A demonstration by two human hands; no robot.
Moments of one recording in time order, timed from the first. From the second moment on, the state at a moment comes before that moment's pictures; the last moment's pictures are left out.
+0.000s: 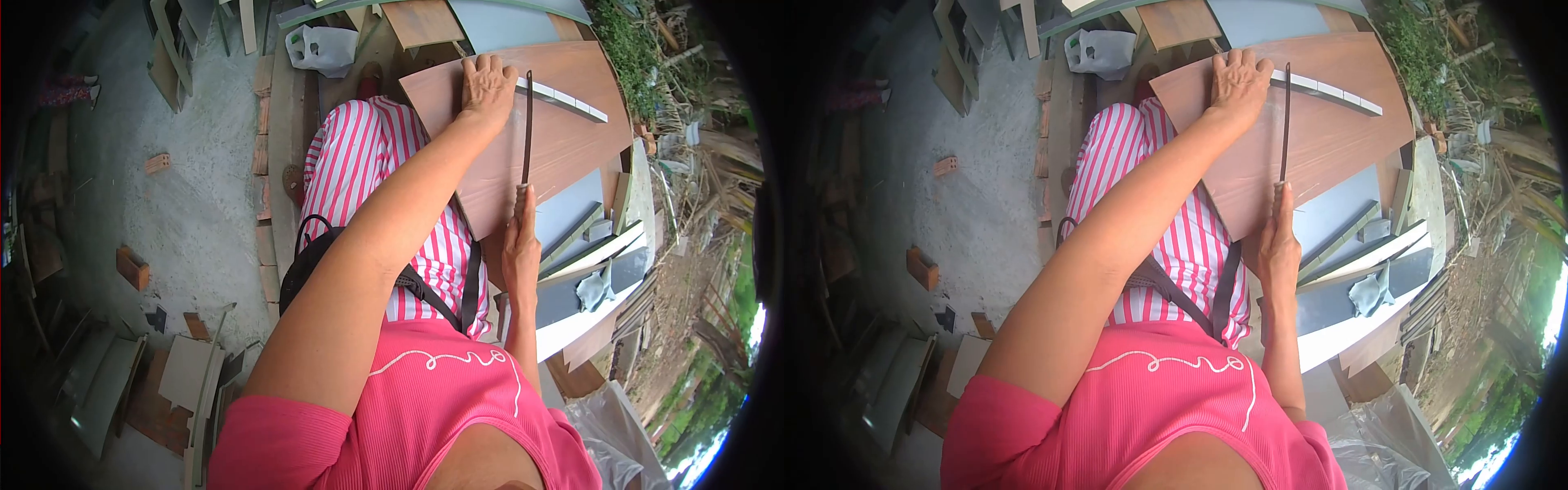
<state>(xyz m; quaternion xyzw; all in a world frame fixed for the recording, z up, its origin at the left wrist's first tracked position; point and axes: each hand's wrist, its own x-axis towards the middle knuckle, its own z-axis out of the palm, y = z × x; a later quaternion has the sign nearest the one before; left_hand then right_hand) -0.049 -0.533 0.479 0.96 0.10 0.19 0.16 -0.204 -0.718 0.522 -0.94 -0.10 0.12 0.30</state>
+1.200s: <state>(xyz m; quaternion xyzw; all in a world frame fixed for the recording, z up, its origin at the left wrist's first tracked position) -0.047 -0.531 0.480 0.96 0.12 0.19 0.17 -0.062 -0.645 0.508 -0.94 -0.19 -0.01 0.29</state>
